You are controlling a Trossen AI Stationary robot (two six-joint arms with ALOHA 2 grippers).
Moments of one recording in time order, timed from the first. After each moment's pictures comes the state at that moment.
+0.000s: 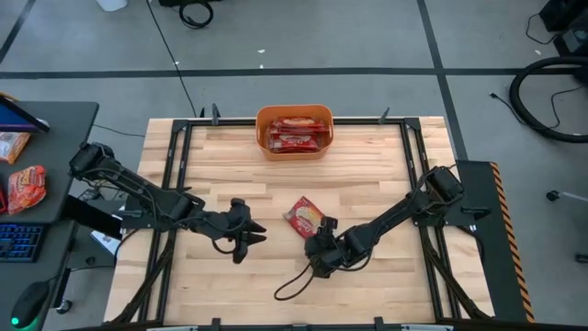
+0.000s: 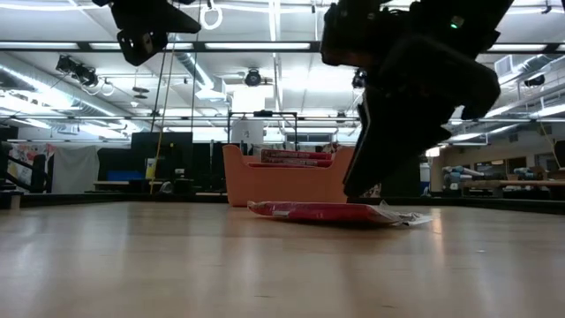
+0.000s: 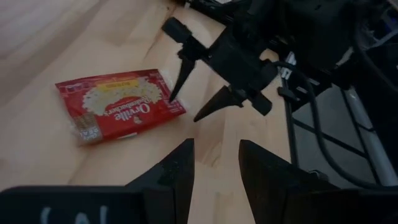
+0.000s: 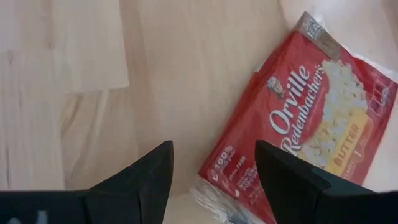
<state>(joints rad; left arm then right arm) -0.46 1.21 0.77 -0.07 -0.35 -0.69 0.48 1.95 1.24 -0.47 0.46 0.55</state>
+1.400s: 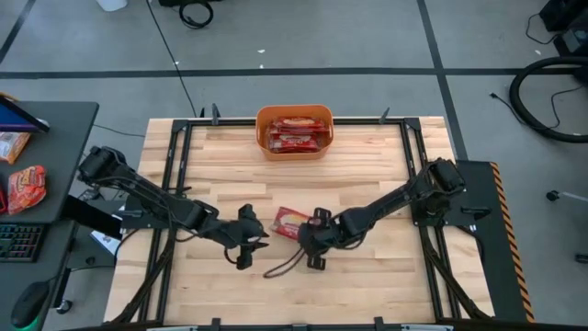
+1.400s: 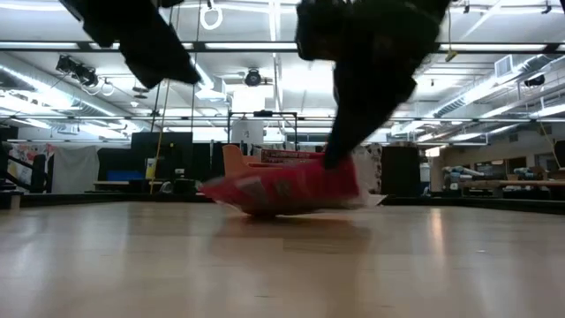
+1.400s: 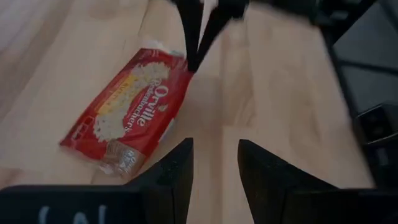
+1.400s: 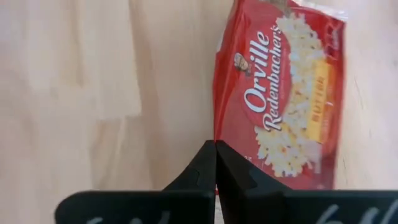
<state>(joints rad) -0.47 1.36 0.77 -0.08 -0.32 -0.46 0.36 1.89 1.28 -0.48 0.25 0.49</state>
